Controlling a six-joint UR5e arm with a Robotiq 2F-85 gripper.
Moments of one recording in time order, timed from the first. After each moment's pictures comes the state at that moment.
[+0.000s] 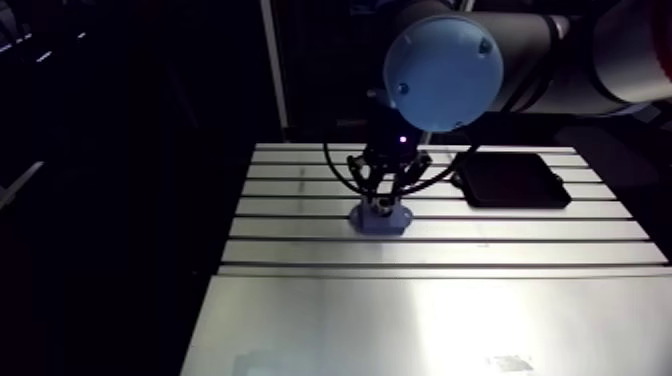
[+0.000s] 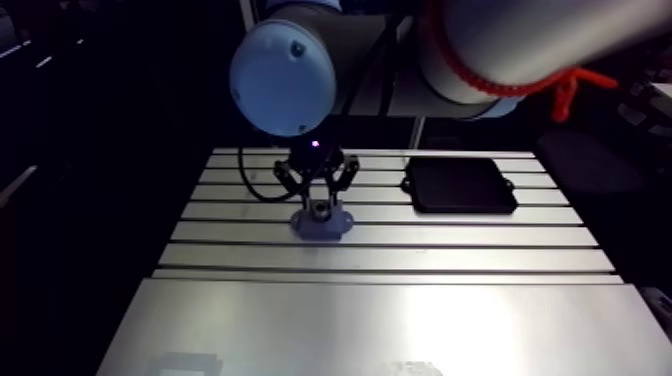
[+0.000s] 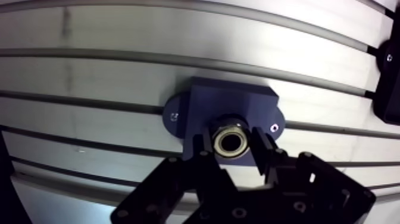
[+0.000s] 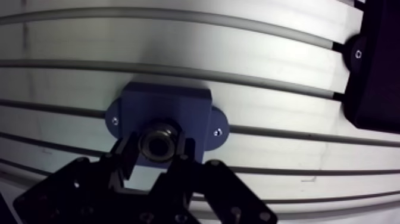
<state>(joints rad) -0.02 -1.21 1.92 -2.20 -1.59 -1.72</state>
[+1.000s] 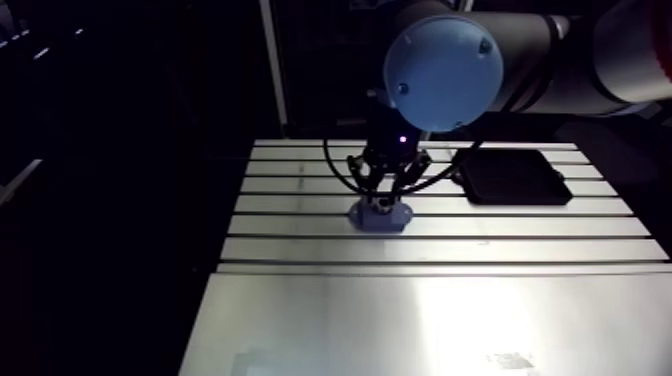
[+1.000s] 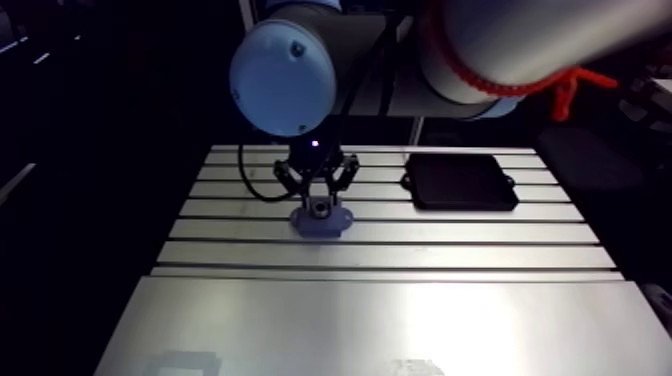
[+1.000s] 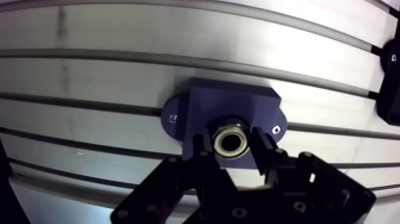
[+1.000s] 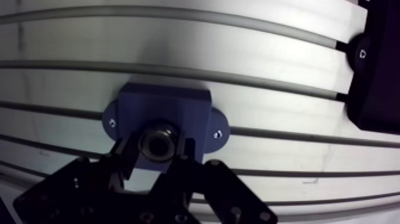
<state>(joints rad) -0.02 -1.20 1.92 -2.20 -1.59 -1.72</state>
